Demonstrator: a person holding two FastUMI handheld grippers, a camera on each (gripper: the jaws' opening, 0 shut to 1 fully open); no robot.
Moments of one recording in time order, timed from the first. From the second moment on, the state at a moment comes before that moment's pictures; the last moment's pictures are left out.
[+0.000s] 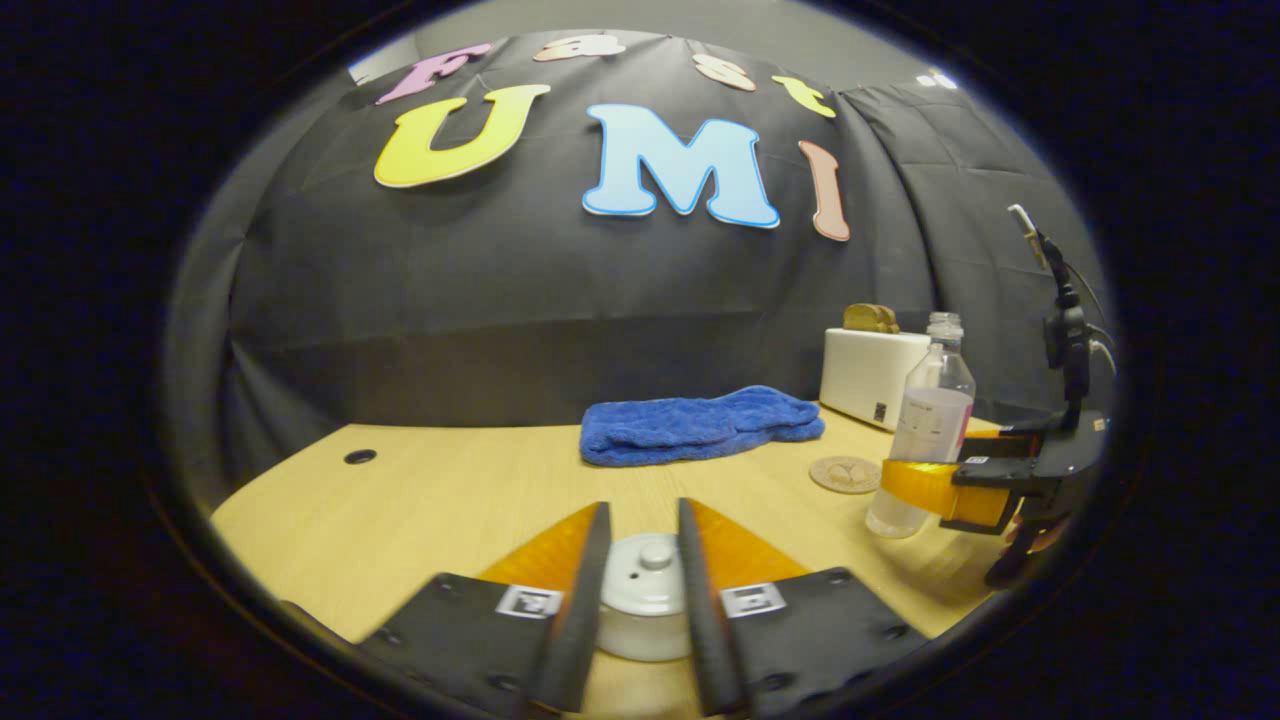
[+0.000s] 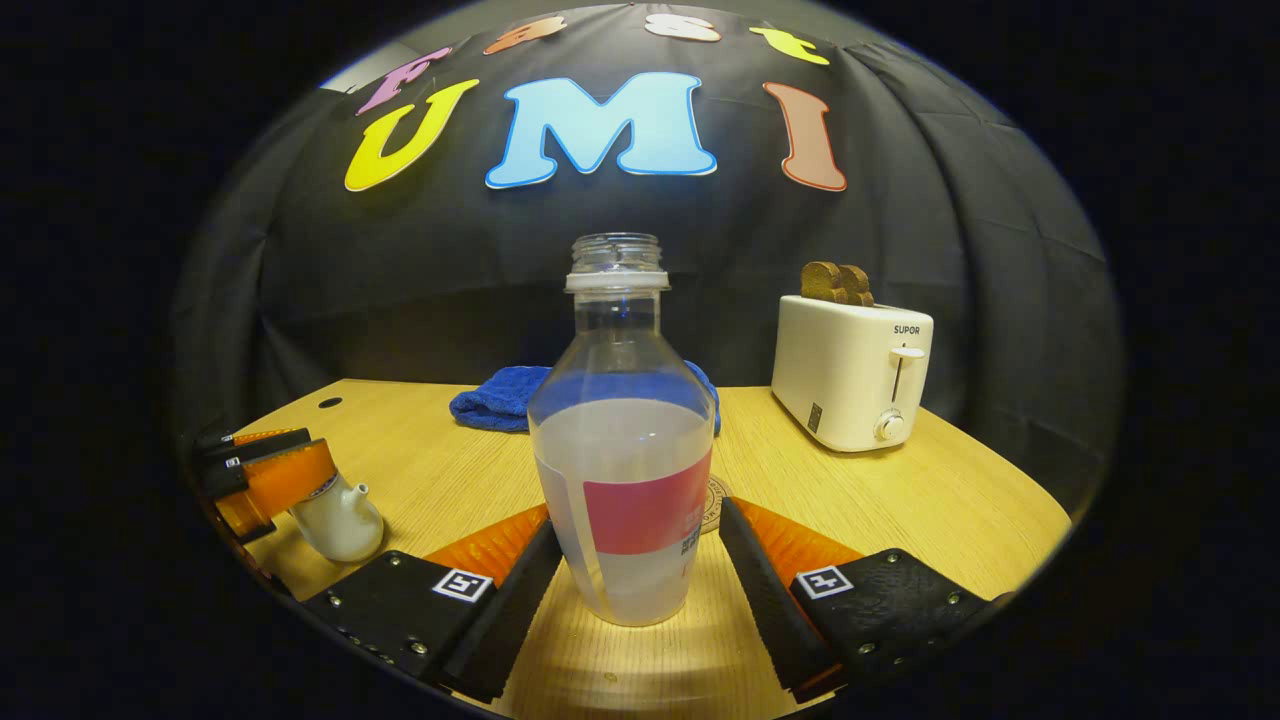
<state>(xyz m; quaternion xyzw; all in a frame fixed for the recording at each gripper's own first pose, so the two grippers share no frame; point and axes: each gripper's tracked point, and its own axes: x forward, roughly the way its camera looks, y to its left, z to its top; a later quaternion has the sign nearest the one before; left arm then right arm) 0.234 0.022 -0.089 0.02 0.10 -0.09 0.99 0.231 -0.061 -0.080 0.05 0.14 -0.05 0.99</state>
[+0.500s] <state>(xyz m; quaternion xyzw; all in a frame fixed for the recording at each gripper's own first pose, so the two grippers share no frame) 0.231 0.019 -0.083 0.01 0.09 -0.10 0.99 0.231 -0.062 -0.083 0.06 0.15 -0.05 0.99</state>
